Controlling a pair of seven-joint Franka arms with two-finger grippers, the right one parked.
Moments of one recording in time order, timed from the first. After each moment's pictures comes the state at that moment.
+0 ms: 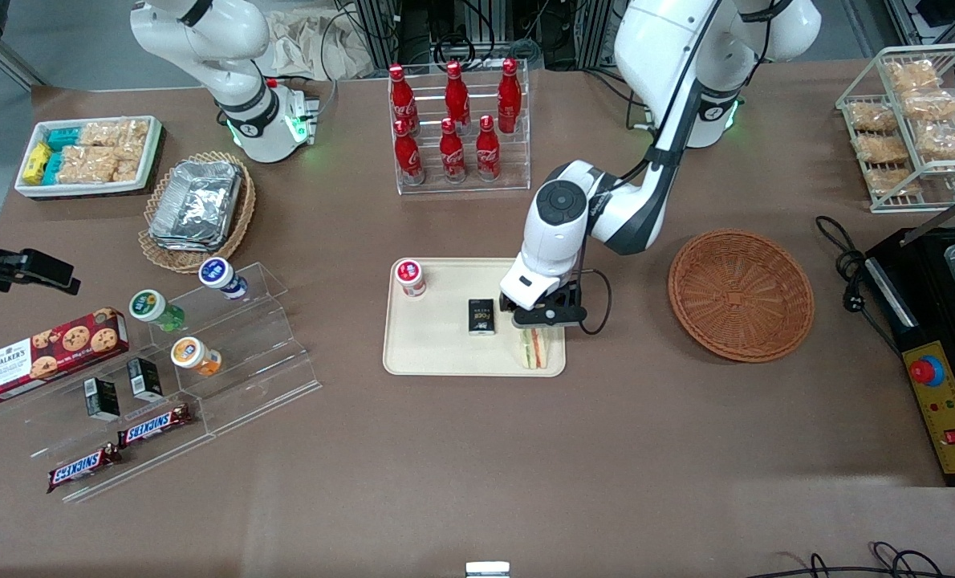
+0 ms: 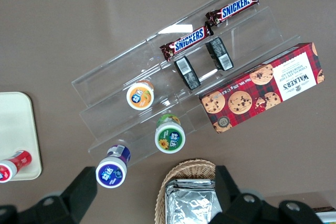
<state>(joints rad) -0.93 0.48 0.26 -1.88 -0.14 2.50 -0.67</state>
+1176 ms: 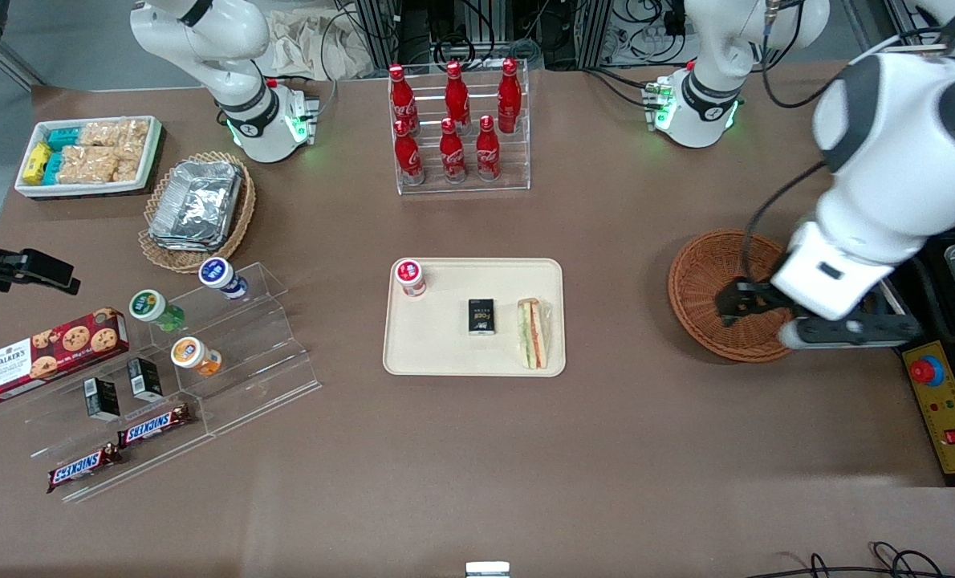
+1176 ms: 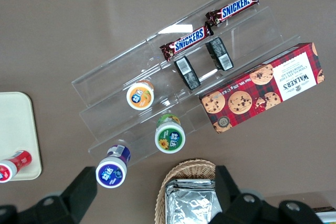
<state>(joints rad) -0.44 0.21 0.29 -1.48 -0.08 1.81 -0.18</state>
